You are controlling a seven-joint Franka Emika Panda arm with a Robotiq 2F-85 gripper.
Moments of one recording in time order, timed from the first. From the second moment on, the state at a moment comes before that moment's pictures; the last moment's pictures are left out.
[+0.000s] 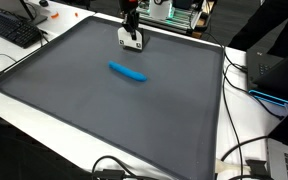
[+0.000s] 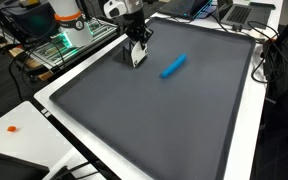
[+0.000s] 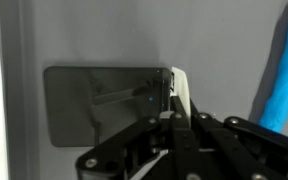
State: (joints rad) arm -0.01 -0.03 0.07 -2.64 0.40 2.68 1.13
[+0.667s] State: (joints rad) arm 0.03 -0.19 0.07 -2.51 0.38 2.31 1.05
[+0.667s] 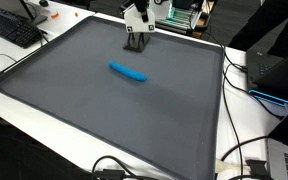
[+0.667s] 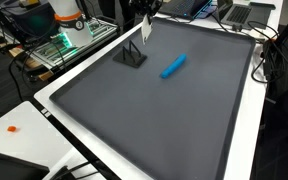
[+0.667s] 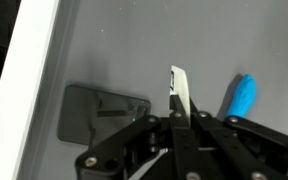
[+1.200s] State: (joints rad) arm 0.05 -0.15 0.10 -2.33 0.23 2.10 0.84
